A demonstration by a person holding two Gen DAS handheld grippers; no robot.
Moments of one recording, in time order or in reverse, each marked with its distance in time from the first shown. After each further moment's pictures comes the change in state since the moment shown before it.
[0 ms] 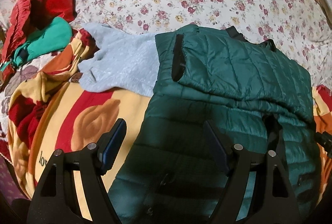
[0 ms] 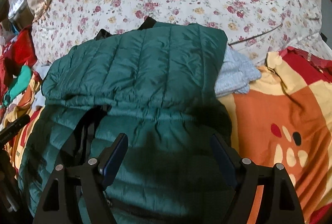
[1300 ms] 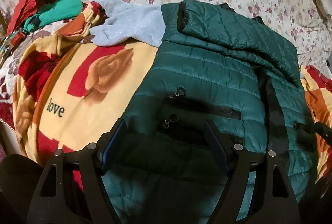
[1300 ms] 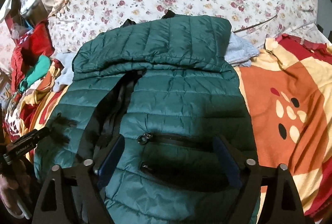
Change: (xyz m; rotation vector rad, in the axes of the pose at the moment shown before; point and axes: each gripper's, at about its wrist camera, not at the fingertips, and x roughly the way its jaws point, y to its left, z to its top) left arm -0.052 0.027 -0.079 -0.009 0.097 -0.049; right arm -0.063 0.037 -0.072 0.006 0.004 0.062
